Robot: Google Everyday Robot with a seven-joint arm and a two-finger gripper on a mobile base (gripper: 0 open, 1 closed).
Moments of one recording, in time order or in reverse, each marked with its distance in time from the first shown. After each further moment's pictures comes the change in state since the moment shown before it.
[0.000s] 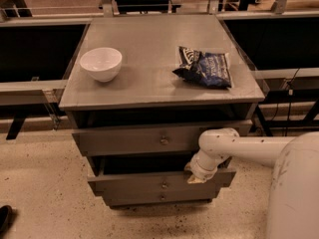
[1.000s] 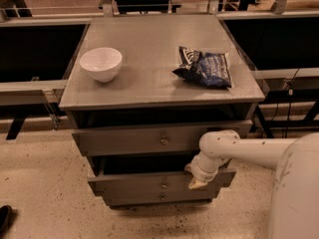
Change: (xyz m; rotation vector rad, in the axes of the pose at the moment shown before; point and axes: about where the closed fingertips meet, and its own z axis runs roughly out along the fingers) arm 0.000 0.005 0.001 0.004 0.000 -0.001
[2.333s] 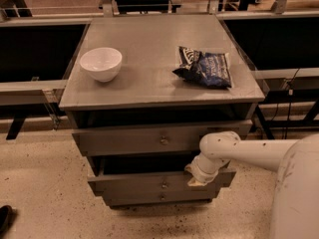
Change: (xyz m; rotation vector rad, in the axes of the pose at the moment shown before) arm -0.001 0.007 0.003 0.000 0.000 0.000
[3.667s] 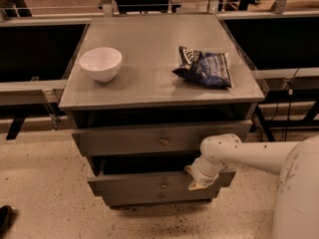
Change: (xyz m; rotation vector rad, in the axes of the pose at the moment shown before) arm 0.002 0.009 0.004 0.000 0.000 0.000
